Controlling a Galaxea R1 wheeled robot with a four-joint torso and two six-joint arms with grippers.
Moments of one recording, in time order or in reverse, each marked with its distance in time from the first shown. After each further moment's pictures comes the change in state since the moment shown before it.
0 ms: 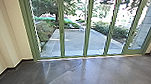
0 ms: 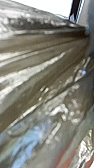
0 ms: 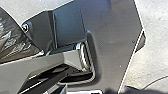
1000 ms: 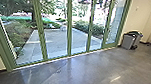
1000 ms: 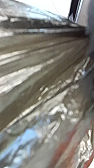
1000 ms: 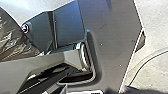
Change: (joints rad) left arm 0.003 0.000 0.000 0.000 0.000 0.000; right arm -0.010 0.009 -0.001 0.000 0.026 0.000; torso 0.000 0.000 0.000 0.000
